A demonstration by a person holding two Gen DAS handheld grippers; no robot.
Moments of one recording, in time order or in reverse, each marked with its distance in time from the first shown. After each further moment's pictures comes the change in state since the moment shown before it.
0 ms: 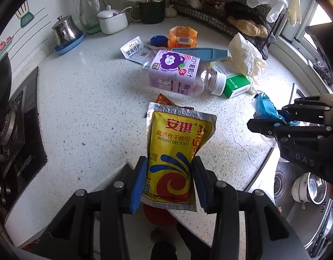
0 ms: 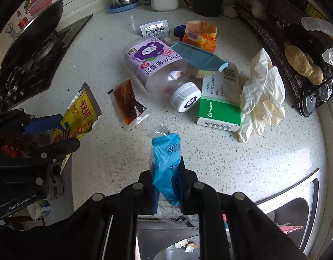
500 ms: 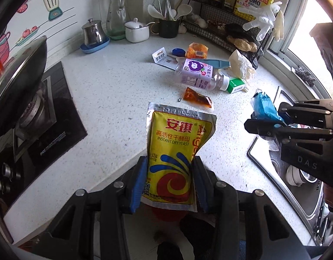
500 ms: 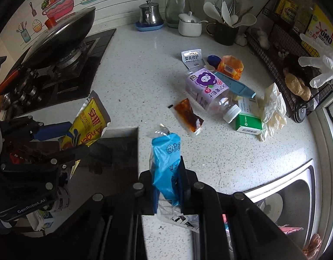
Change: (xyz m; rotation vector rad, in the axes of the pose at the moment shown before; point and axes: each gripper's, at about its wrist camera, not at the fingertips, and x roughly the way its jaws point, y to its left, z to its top) left arm -0.089 0.076 -0.079 -0.020 -0.099 -0.057; right arm -0.071 0.111 -0.015 0.004 -0.104 -0.042
